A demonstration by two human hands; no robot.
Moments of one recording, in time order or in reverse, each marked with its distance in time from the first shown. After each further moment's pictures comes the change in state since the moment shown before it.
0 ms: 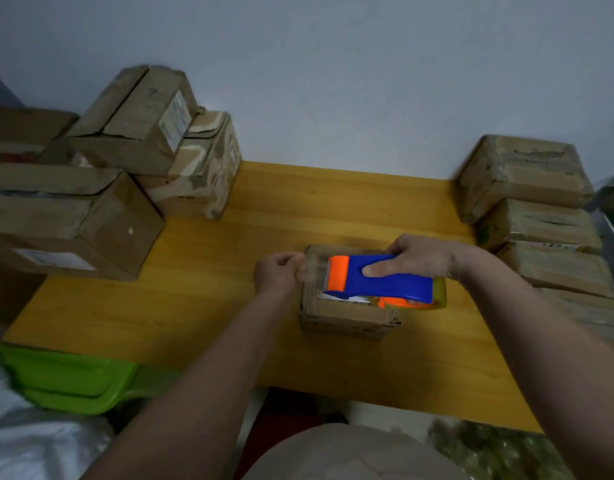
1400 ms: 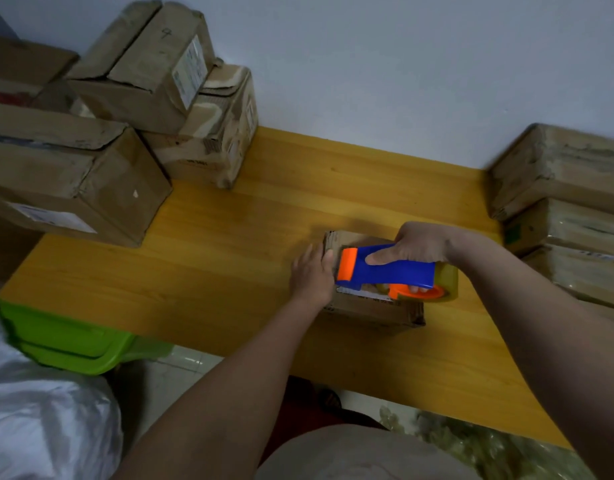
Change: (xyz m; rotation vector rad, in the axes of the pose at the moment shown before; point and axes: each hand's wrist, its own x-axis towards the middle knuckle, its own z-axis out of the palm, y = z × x) left_hand 0.036 -0.064 0.033 0.624 -0.156 0.114; right_hand 0.043 -0.042 0.011 -0.189 -0.072 0.159
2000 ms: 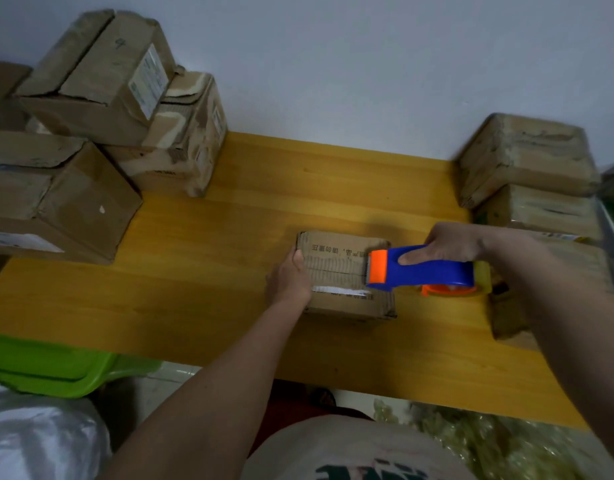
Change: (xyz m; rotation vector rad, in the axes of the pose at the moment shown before) left_hand -0.003 0.006 0.009 -0.086 0.084 -0.159; right_hand -0.010 0.093 -0.032 -0.055 0.077 0.093
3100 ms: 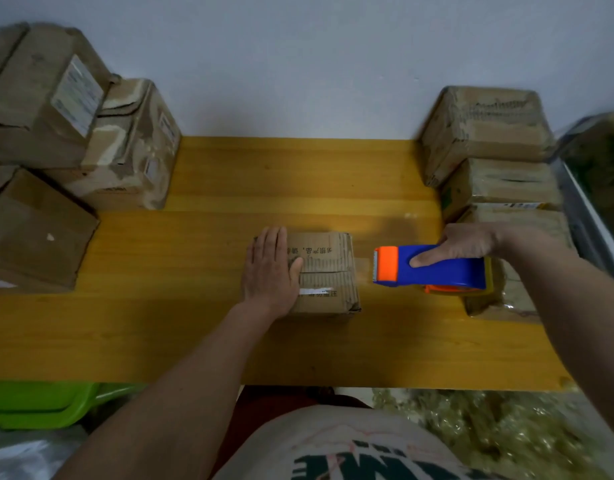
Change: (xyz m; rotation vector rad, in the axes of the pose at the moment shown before) left_hand -0.005 0.021 0.004 0.756 0.012 0.641; right_hand -0.015 0.083 -0.006 0.137 -0.100 0.082
